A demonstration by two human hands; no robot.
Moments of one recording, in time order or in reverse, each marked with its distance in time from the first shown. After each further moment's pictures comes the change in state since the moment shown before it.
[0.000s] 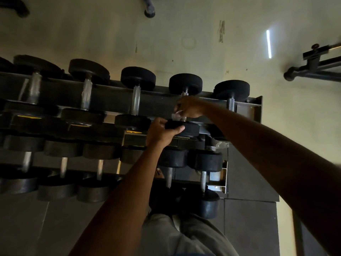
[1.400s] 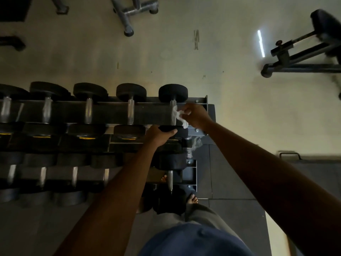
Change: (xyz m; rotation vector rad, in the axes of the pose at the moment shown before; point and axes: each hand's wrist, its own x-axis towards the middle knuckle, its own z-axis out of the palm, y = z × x) left_hand -0.080 0.101 0.197 0.349 -0.067 -0.015; right_hand -0.186 0.205 0.033 0.470 0.517 0.198
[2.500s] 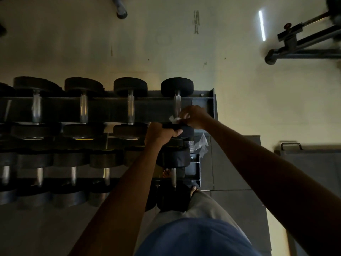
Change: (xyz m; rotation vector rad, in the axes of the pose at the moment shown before) left_hand 0.024 0.000 -0.008 0.023 -0.021 -0.057; right_hand 0.037 0.010 0.034 -0.243 -0.224 -0.050
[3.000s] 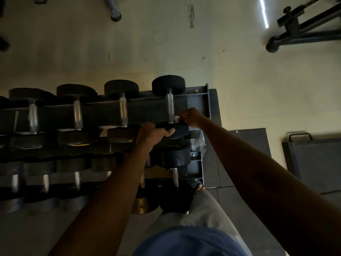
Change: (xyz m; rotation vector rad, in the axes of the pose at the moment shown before) left_hand 0.002 0.003 -0.001 -0.035 -0.037 -0.095; right_hand 0.015 0.044 0.034 0.431 -0.099 0.171
